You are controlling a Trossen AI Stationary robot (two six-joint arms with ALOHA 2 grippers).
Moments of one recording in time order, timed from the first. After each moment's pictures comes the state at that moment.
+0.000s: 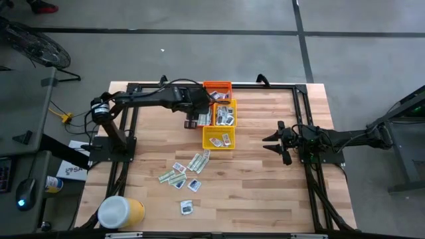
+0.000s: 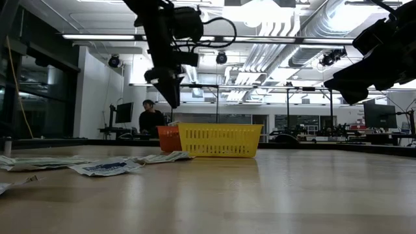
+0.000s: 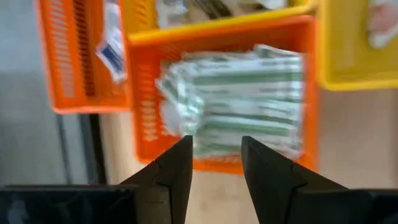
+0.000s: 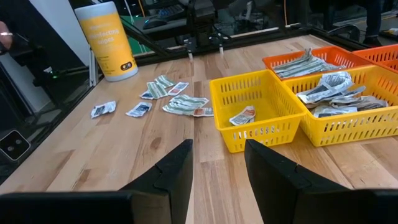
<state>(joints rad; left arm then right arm) 0.33 1.71 1.36 -0.78 -0.24 0.49 0.02 0.23 0.01 0.03 0.00 0.20</state>
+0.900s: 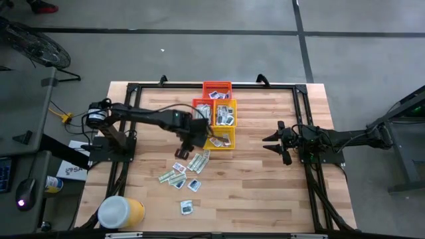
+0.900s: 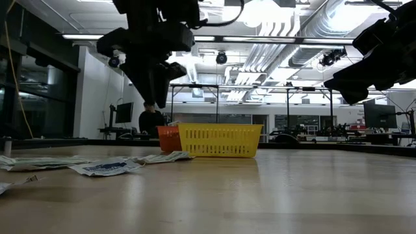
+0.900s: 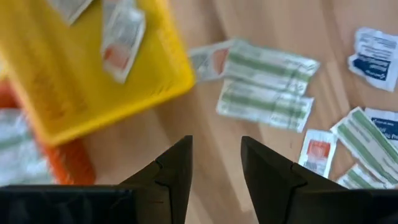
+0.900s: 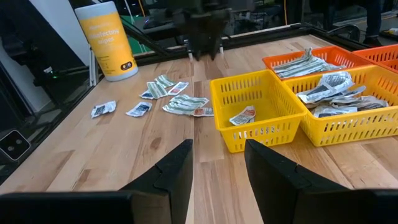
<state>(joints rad) 0.05 1.67 1.27 -0.87 0.09 0.41 0.02 0.23 0.01 0.03 0.00 0.20</state>
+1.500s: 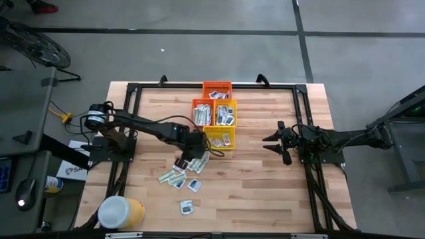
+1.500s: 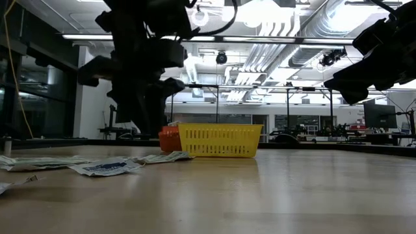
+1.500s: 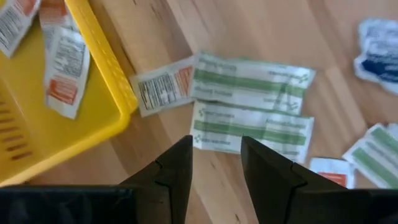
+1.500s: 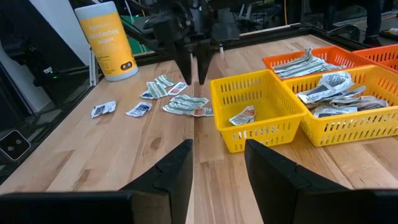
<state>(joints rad) -0.06 1.67 1.07 -0.57 0.06 0.42 0.02 0.23 0.01 0.03 0.00 0.20</state>
